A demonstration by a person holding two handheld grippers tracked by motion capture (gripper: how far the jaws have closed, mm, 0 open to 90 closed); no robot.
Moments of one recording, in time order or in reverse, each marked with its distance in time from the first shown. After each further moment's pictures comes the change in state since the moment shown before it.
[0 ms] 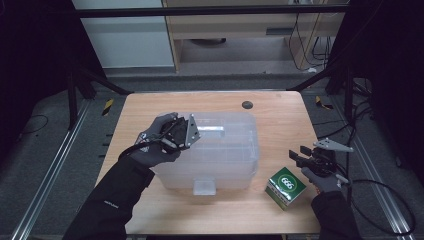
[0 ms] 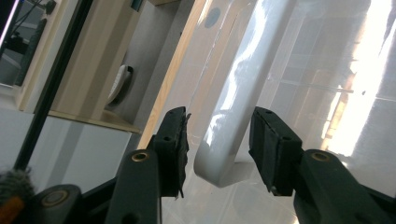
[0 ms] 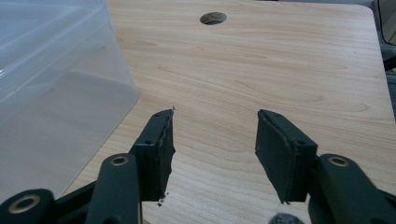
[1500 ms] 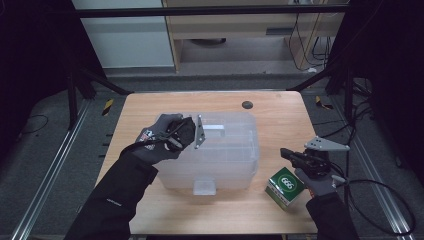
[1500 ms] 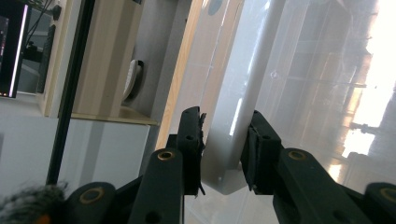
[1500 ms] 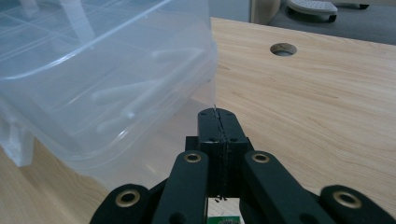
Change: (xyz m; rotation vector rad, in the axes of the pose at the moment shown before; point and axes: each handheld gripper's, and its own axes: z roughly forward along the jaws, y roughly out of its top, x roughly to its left) left arm 0.001 0.014 -0.001 0.070 0.039 0.126; right arm 0.052 0.030 -0.027 -0.026 0.182 -0.104
